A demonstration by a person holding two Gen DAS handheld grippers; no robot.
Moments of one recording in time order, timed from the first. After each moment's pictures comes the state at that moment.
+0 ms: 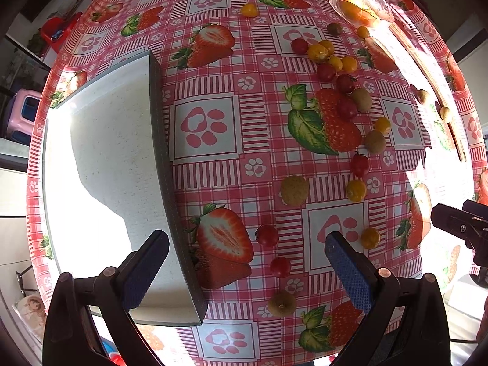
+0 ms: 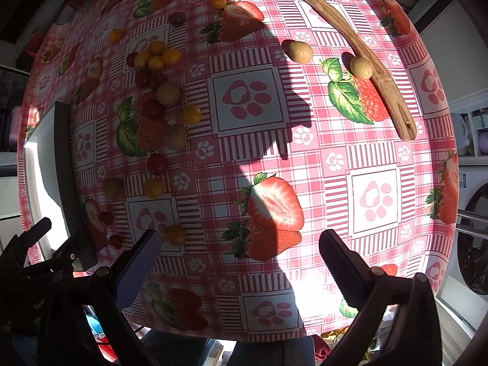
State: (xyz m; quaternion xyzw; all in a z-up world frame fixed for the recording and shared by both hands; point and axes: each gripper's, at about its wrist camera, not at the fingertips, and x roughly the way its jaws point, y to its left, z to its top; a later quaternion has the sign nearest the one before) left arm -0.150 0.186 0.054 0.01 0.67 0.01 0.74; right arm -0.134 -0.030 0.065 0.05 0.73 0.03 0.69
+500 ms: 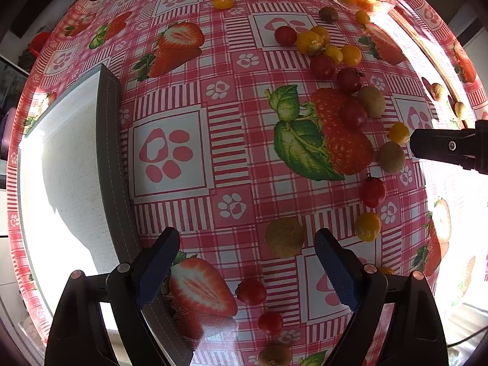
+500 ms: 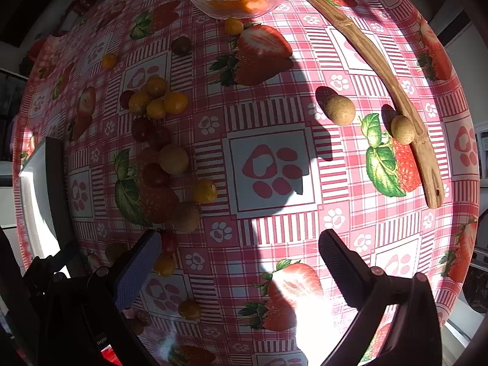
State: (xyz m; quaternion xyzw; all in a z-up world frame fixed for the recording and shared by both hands) left arm -0.114 0.170 0.008 0.03 0.67 -0.01 0.74; right arm -0.064 -0.007 0.032 0.05 0.70 0.04 0.71
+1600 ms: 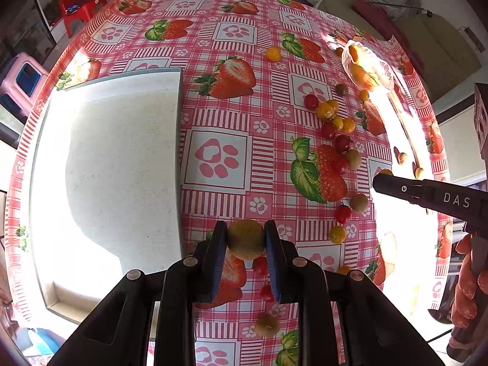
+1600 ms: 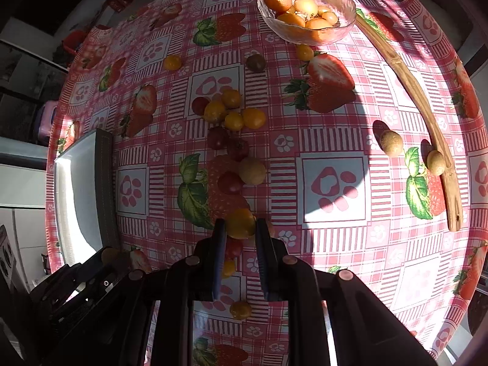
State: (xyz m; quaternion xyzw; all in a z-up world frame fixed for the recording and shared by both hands) left arm -0.148 0.231 0.070 -0.12 0.61 0.00 0.78; right arm -0.068 0.048 0.071 0.05 0.68 0.13 0.72
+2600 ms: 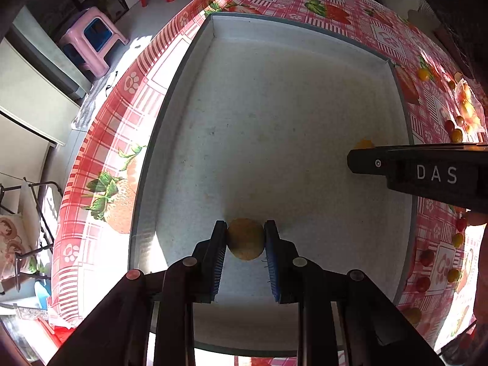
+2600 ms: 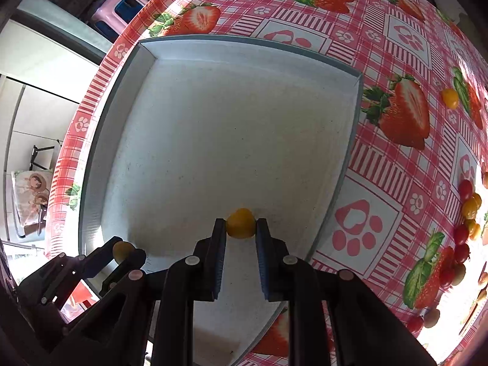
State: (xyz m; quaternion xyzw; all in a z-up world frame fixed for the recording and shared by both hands) left arm -0.200 0.380 0.015 -0.13 0.62 0.15 0.76; right arm -0.105 0.313 0.018 -0.14 0.68 0.30 0.65
